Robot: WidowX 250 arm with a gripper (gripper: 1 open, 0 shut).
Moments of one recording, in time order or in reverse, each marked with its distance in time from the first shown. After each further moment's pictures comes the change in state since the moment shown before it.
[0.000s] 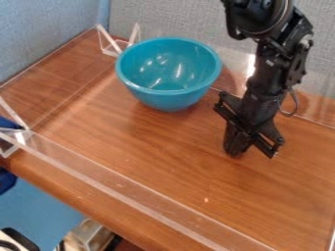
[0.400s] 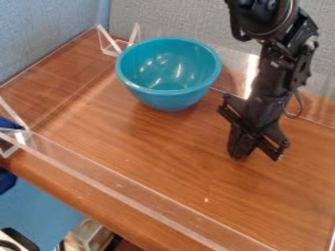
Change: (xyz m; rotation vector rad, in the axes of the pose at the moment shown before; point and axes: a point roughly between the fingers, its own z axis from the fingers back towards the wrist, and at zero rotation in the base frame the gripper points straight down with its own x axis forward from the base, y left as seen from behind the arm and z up) arm 0.002 -0.006 0.002 -0.007 -0.005 -0.012
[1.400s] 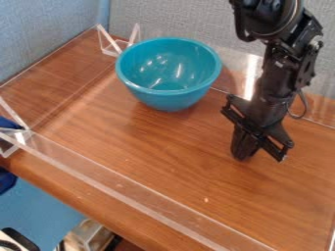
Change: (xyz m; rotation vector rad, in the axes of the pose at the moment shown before) arm 0.003 -0.004 -0.001 -0.009 0.002 0.002
